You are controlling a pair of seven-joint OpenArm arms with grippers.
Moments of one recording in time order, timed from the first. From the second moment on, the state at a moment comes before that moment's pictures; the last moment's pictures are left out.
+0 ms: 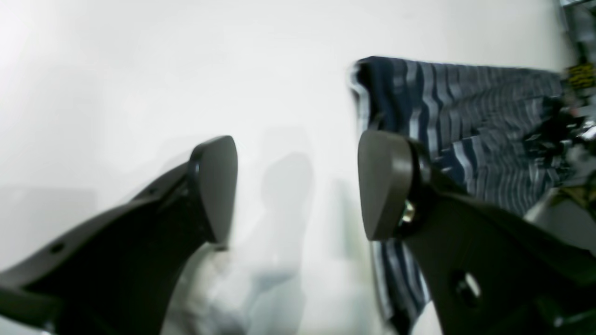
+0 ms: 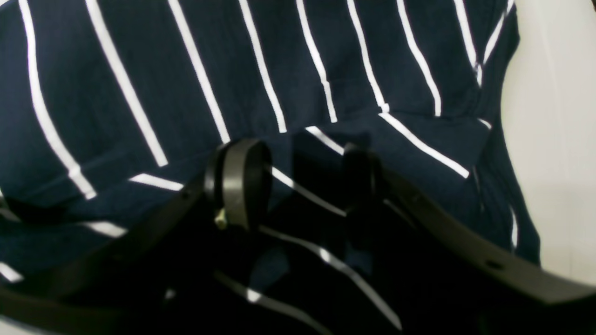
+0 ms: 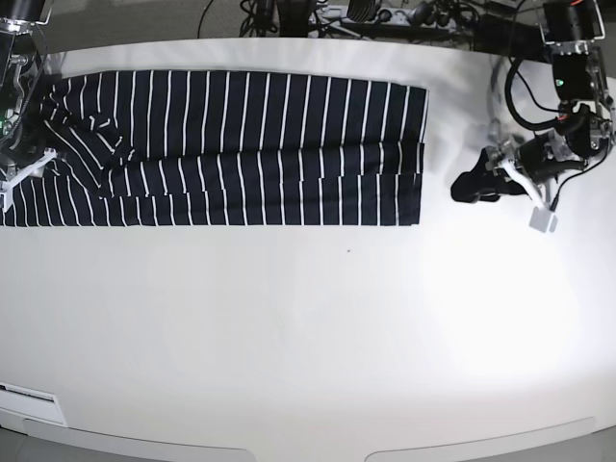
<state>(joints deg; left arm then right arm) 7.7 -27.7 -18.3 86.0 -68.5 -27.6 64.6 -14.9 29.1 23.7 90.0 19.6 10.8 -54.5</state>
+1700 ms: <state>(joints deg) 15.7 -11.6 -13.8 96.5 -59.2 -13.8 58.1 -10.6 33.1 23.5 90.0 14.7 11.8 -59.0</state>
